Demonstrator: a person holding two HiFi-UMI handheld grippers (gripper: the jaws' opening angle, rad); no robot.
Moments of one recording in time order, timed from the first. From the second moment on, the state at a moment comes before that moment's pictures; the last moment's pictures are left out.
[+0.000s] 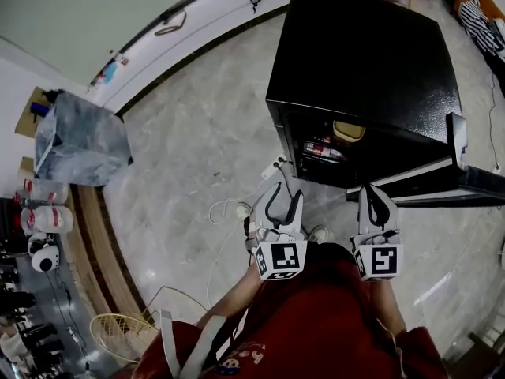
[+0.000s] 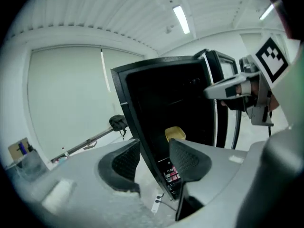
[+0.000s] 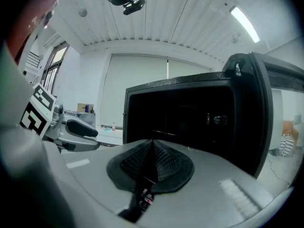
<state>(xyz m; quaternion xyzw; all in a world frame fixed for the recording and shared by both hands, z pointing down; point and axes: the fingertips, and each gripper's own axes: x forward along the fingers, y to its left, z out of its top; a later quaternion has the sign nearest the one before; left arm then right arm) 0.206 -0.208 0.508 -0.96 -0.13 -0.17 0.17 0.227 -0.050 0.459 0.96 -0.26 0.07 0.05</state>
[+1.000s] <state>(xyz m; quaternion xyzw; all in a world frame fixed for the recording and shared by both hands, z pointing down) 0.193 -0.229 0.450 -0.99 -0.09 -0.06 0.04 0.220 -0.066 0.424 0.96 -0.28 0.03 0.09</state>
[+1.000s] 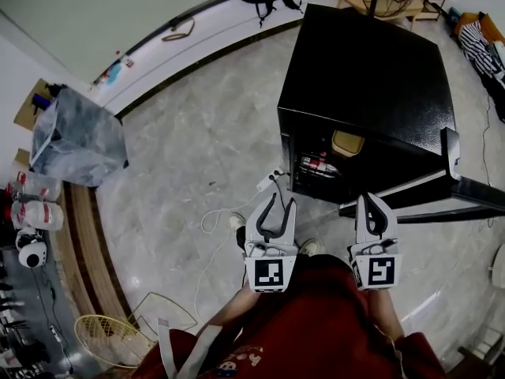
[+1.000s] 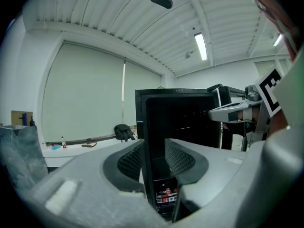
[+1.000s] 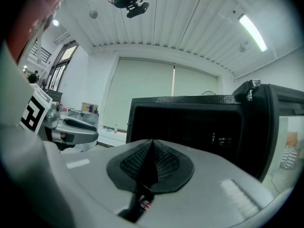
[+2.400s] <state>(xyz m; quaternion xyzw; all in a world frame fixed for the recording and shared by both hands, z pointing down) 0.214 -0.193 0.453 -0.99 -0.12 -0.07 0.07 0.223 -0.030 0.423 0.97 -0.24 0.02 0.06</state>
